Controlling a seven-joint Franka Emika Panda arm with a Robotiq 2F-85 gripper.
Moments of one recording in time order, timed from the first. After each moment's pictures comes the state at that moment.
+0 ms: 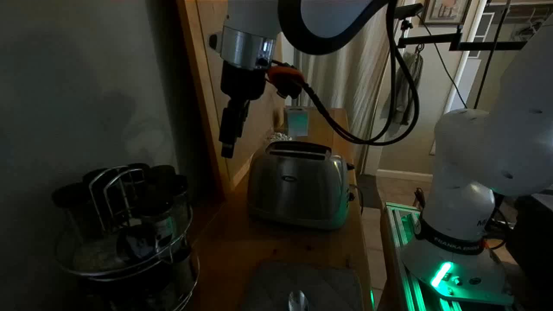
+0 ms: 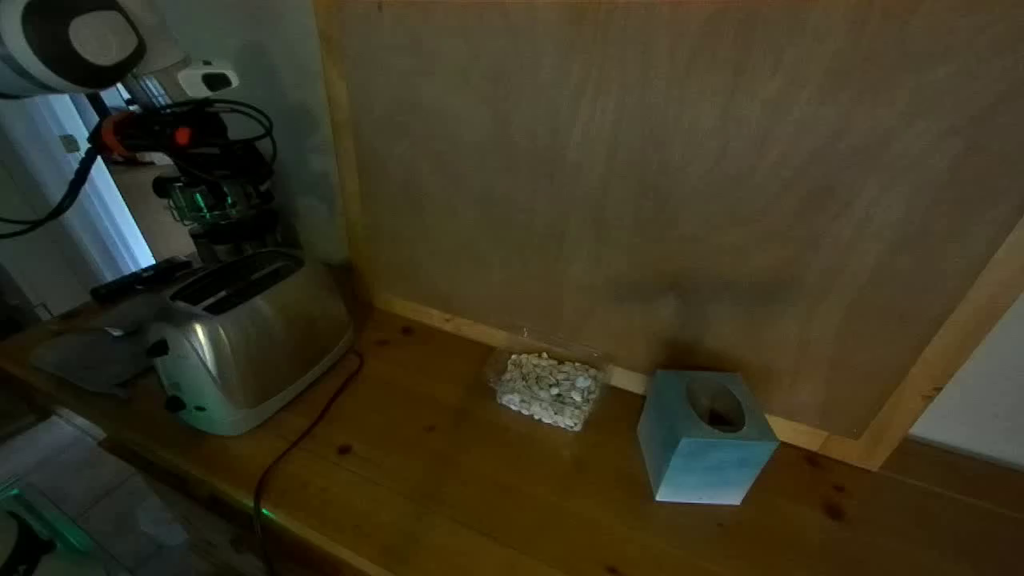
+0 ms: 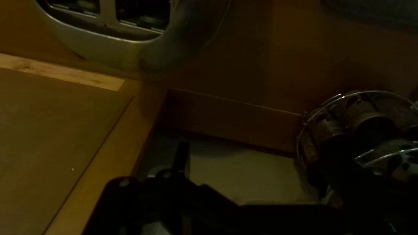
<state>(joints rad) 0.08 -0.37 0.19 -2.39 -0.06 2.29 0.05</state>
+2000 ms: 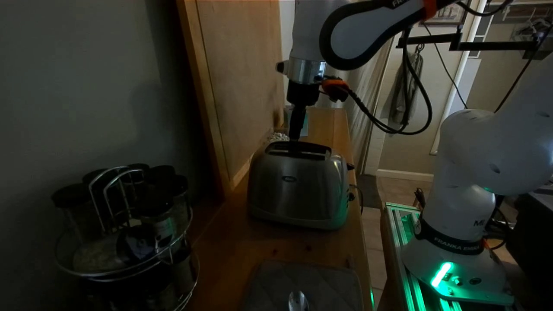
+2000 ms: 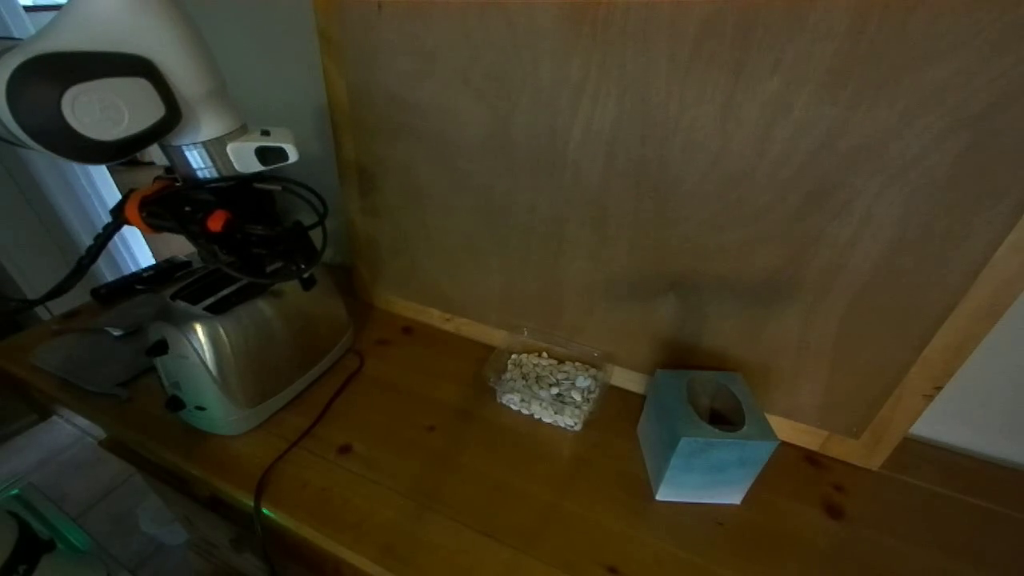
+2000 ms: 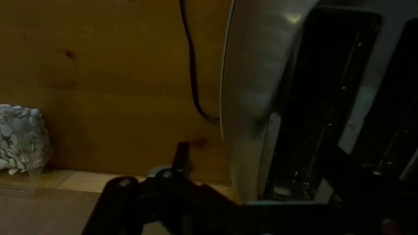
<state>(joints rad) -0.05 -0.58 -0.09 -2.66 -0.13 2.23 -0.17</state>
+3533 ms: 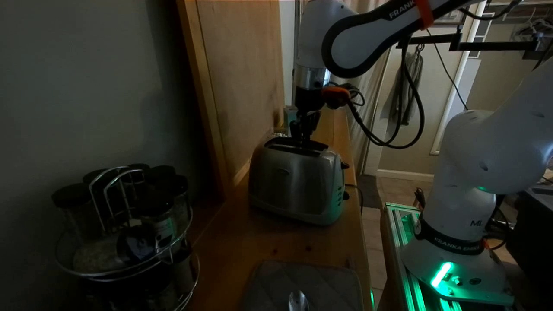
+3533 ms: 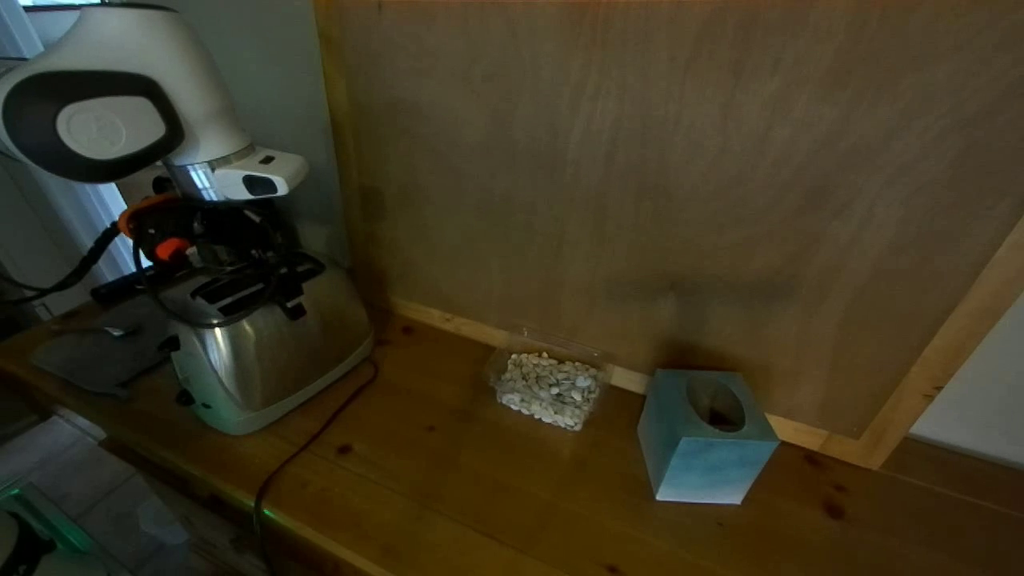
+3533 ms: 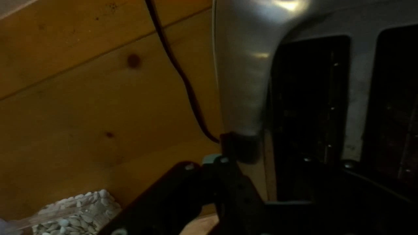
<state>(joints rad) -0.17 -0.59 -0.04 -2.70 -0.15 2.23 0.20</state>
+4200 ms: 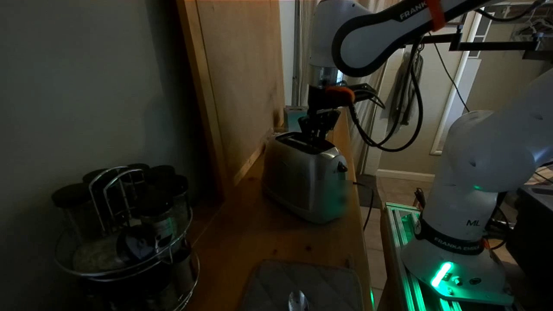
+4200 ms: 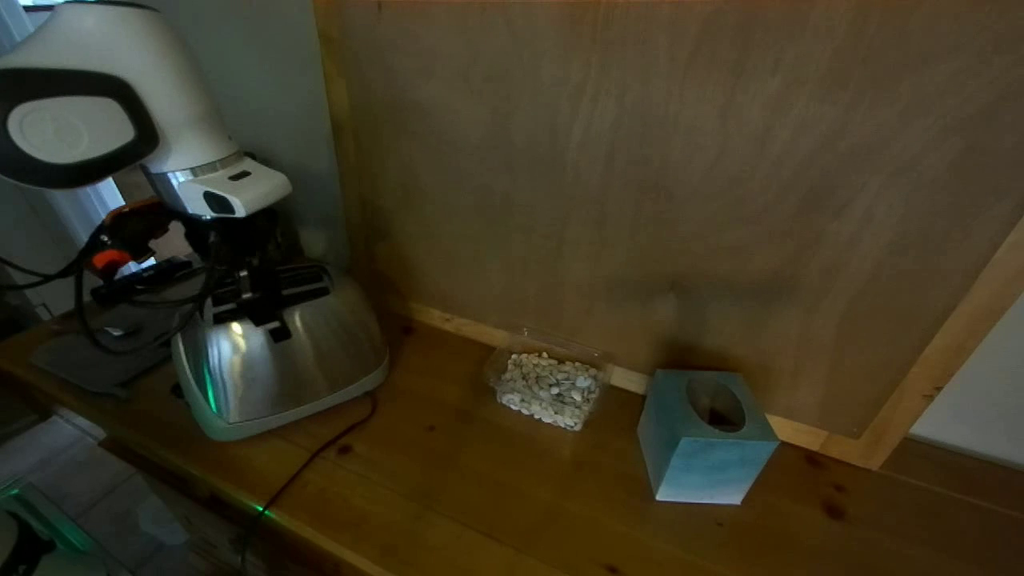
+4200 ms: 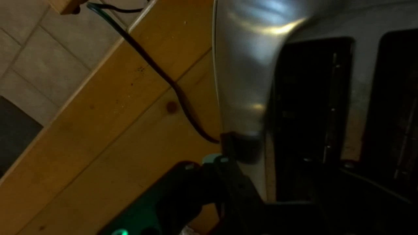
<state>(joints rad) -0.29 -0.68 0.01 -2.75 -0.15 2.16 0.50</state>
